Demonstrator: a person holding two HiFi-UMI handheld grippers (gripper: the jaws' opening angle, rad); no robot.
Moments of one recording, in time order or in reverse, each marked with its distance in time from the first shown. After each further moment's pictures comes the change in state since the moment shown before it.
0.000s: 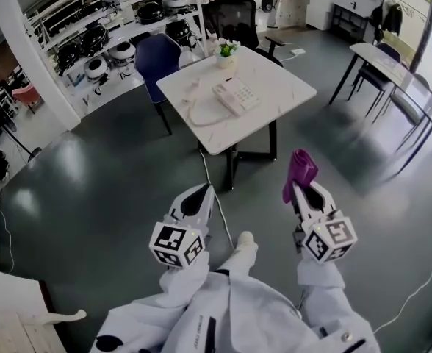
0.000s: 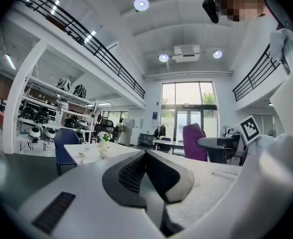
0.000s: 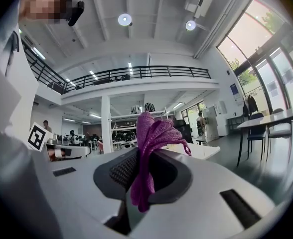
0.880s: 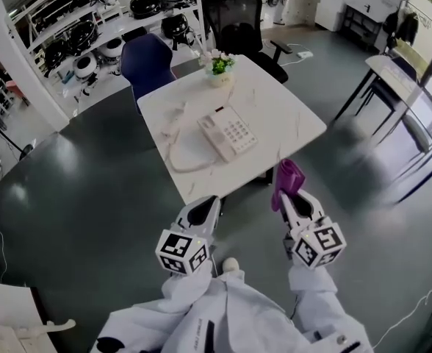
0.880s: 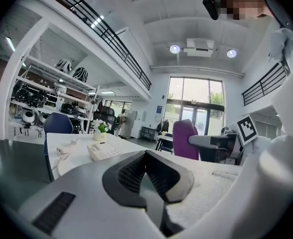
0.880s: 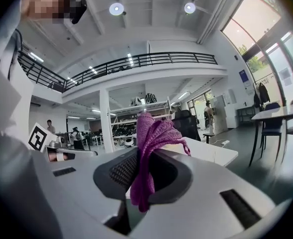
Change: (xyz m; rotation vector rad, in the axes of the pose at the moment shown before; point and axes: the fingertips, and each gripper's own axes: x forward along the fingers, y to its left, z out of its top) left arm 0.260 0.088 -0.027 -0.097 0.085 -0.001; right arm 0.230 -0.161 -0.014 0.027 0.097 0.086
